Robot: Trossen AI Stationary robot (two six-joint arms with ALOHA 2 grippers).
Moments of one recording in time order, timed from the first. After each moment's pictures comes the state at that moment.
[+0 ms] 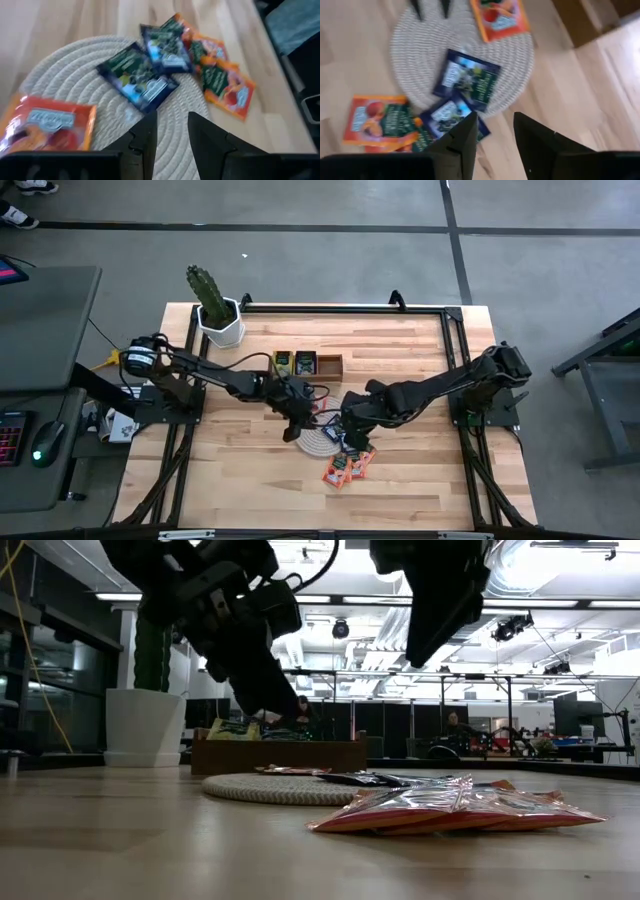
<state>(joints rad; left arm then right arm) -0.07 1.64 0.82 0.15 0.27 -0.24 0.28 1.71 1.36 -0.88 0.25 0.68</state>
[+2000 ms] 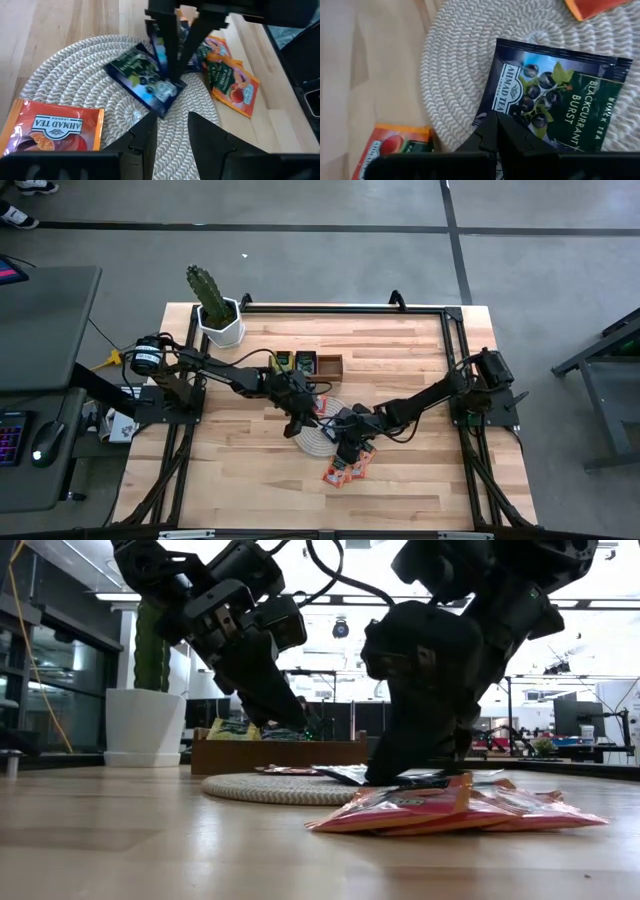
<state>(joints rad) -0.01 1.68 0.83 0.18 0.36 -0.19 0.27 1.86 0.88 0.13 0.08 0.74</state>
